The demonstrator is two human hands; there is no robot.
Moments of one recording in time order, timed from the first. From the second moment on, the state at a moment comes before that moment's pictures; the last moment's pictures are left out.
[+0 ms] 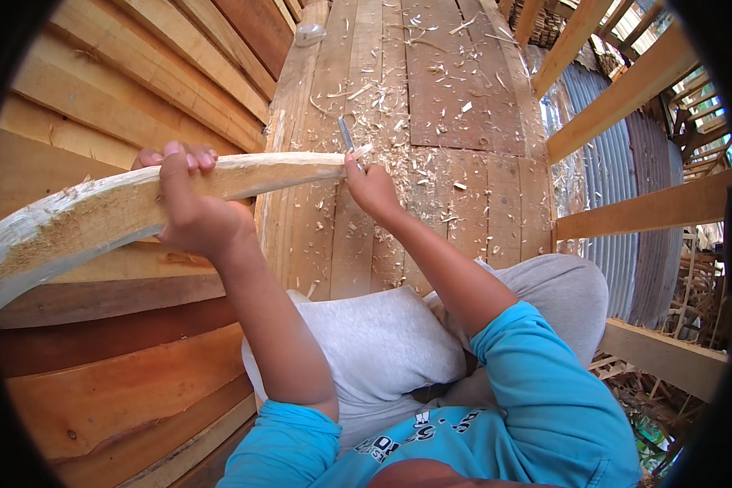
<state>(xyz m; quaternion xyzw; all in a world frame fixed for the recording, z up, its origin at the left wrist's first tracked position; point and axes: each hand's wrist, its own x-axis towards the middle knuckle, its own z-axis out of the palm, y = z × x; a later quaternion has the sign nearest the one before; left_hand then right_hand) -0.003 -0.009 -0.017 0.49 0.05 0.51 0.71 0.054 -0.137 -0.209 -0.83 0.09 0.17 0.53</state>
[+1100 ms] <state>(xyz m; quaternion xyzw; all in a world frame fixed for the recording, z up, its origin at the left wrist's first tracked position) -0.008 -0.021 -0.016 0.49 -0.05 0.46 0.74 0.101 -0.204 -0.165 -0.47 -0.03 0.60 0.64</state>
